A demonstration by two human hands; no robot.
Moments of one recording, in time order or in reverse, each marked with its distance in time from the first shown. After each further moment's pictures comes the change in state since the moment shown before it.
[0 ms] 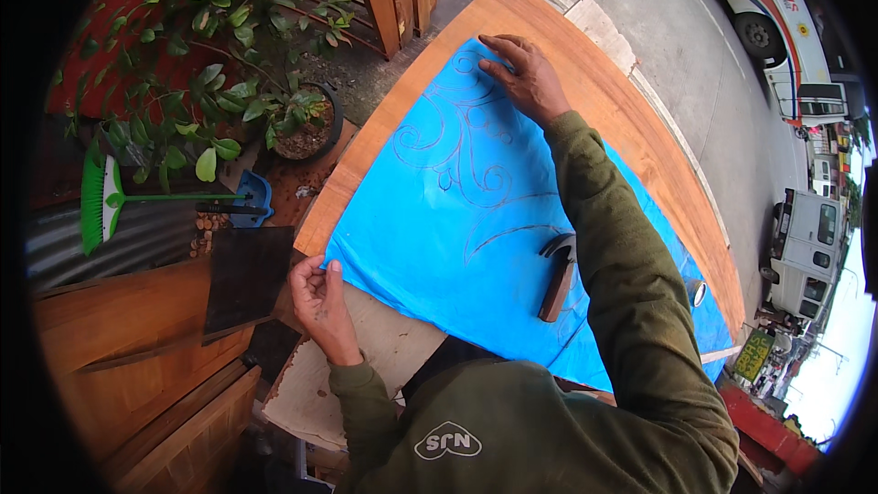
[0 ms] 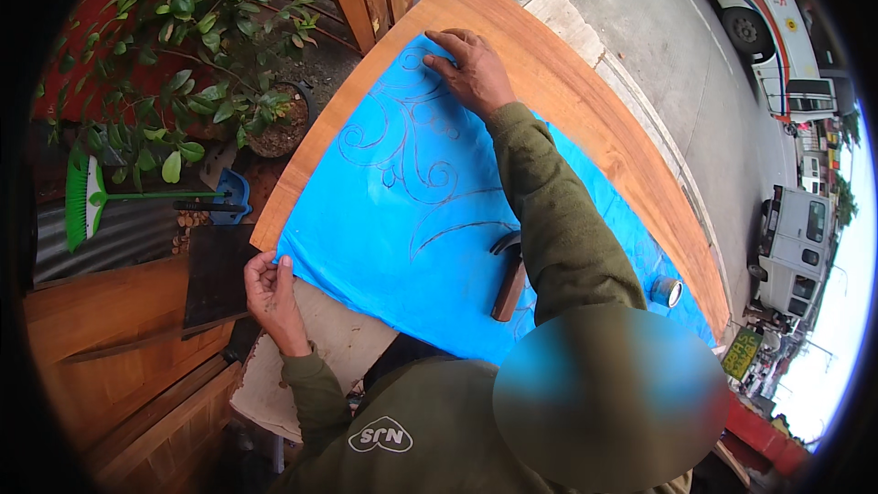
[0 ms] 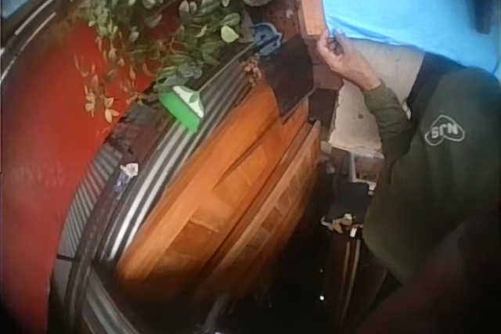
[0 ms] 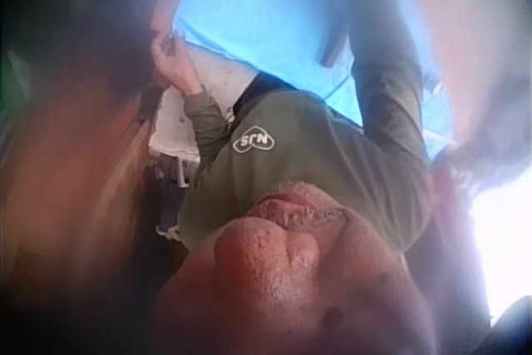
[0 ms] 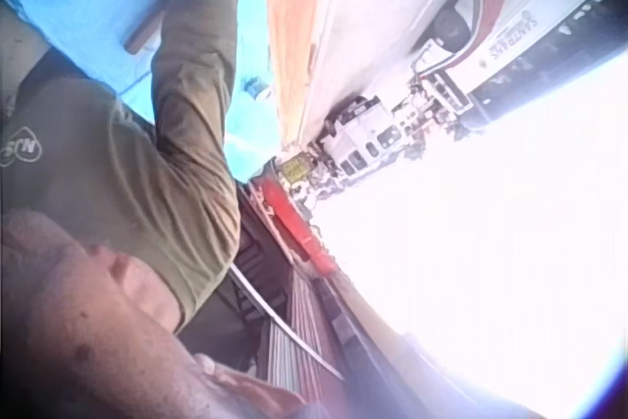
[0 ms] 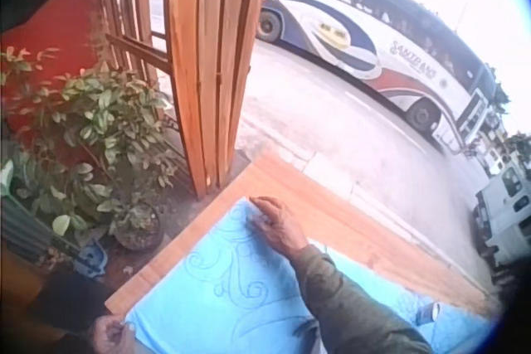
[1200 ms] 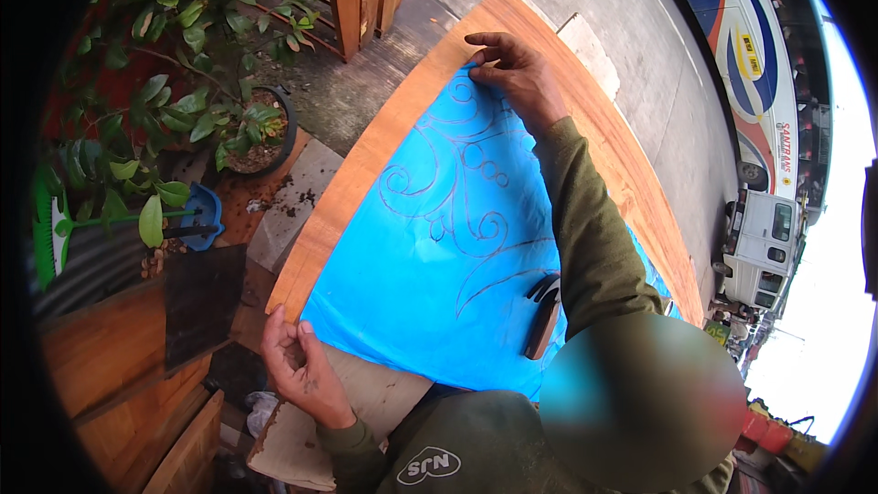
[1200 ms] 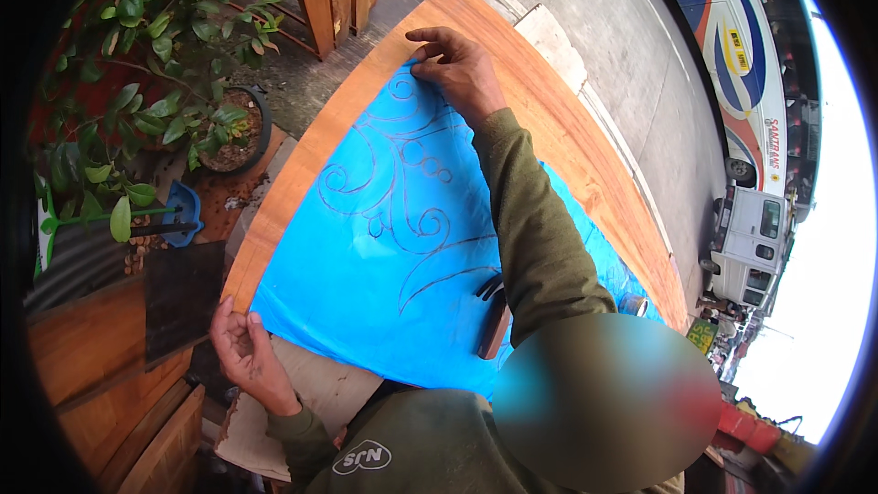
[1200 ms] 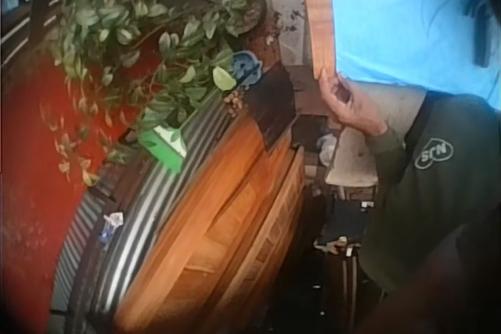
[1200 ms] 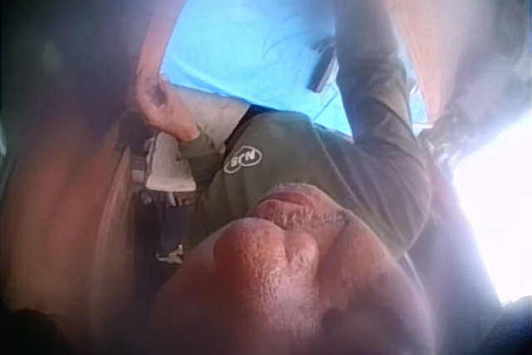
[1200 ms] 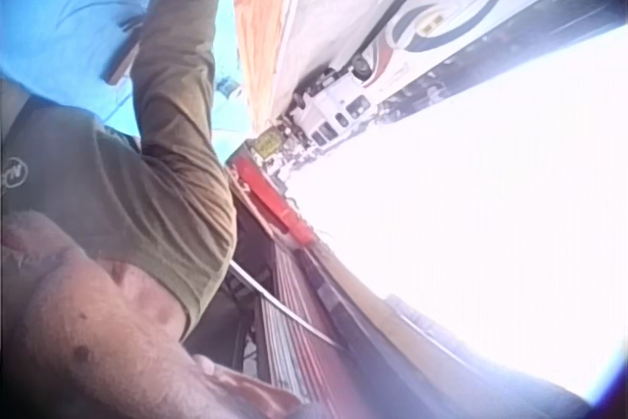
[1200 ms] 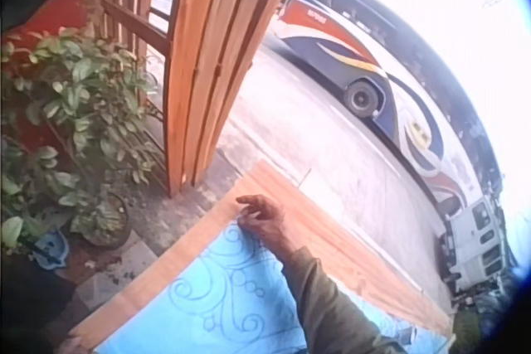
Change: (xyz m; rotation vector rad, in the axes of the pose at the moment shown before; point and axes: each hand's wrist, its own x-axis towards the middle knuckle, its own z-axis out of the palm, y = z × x) left_hand 0.007 0.012 0.004 0.207 0.037 0.110; right_hand 0.047 -0.004 0.000 0.508 -0.102 0.375
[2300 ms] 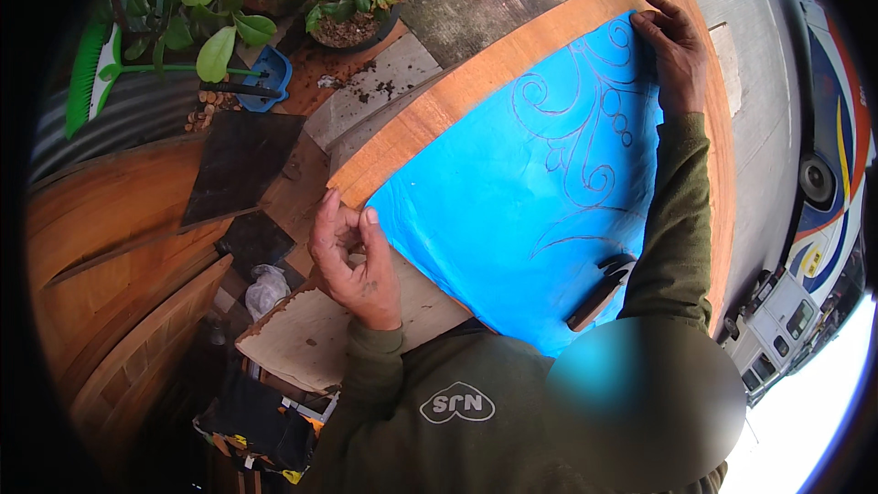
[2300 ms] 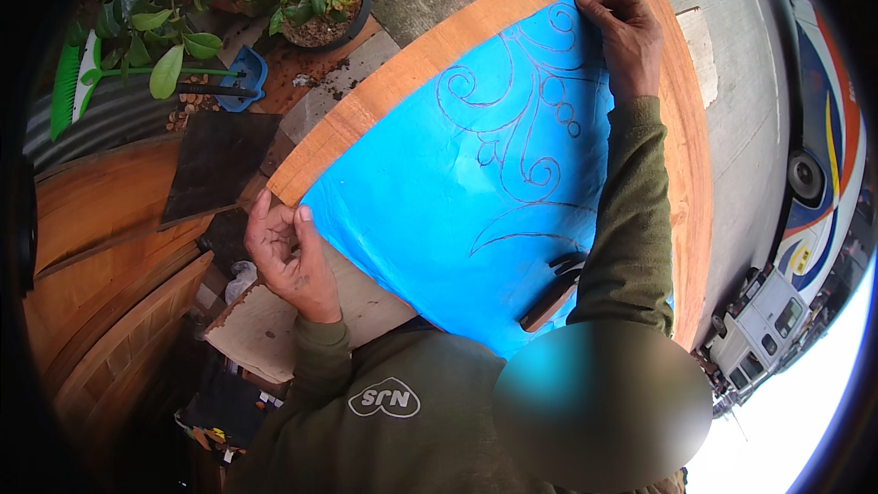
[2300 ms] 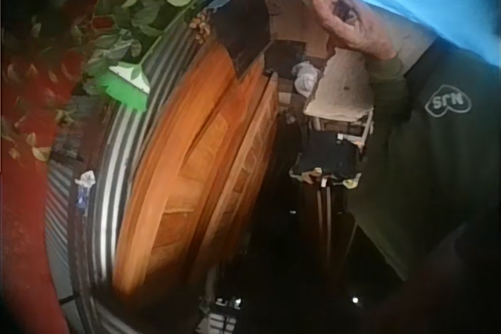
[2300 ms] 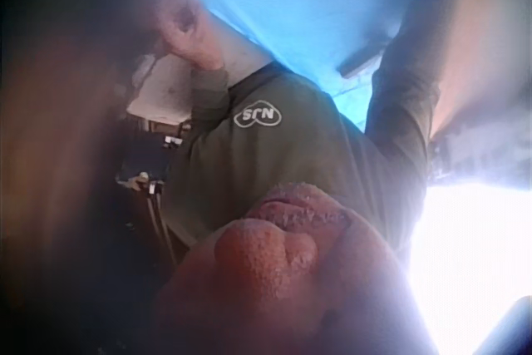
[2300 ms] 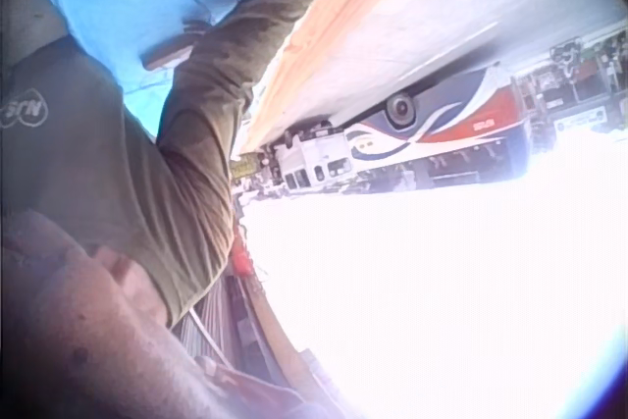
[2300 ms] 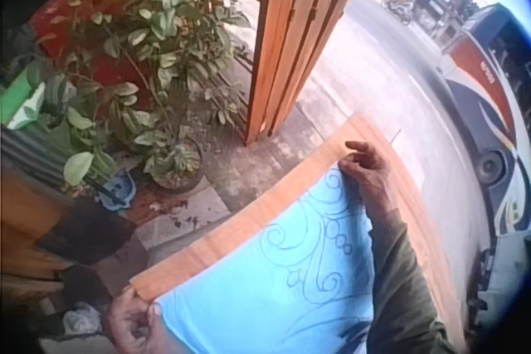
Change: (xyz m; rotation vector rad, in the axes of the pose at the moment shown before) left_hand -0.014 -0.020 0.019 0.024 0.184 0.134; right_hand 0.004 0.017 0.005 0.075 0.073 -0.060
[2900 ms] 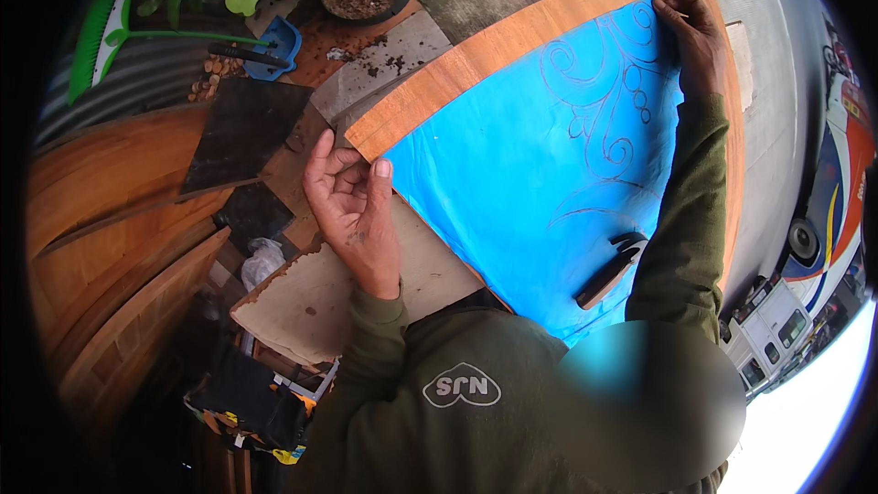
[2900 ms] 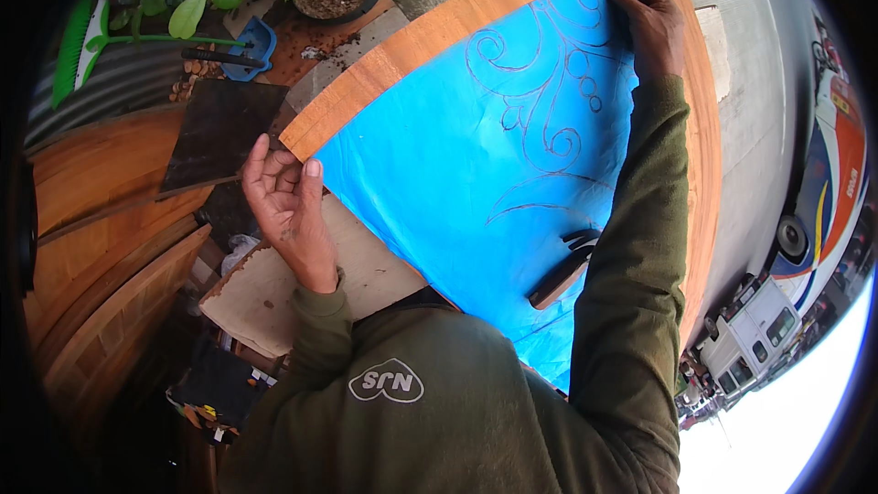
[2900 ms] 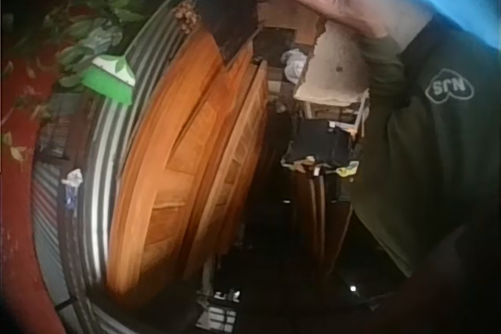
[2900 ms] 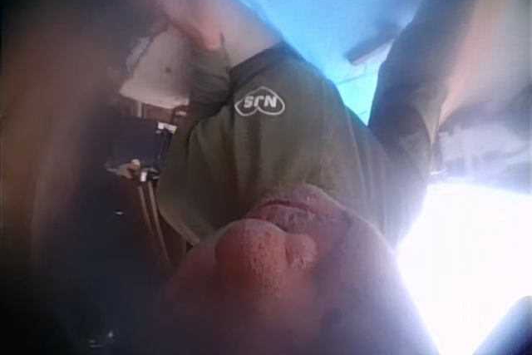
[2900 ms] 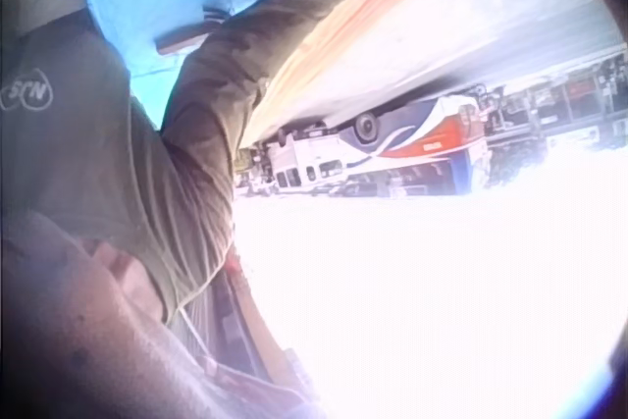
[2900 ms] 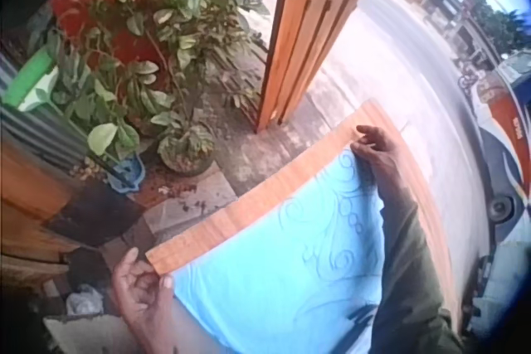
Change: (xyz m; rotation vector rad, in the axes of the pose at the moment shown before) left_hand 0.008 0.000 -0.004 -0.394 -0.030 -0.295; right_hand 0.004 0.001 -0.009 -0.237 -0.037 0.001
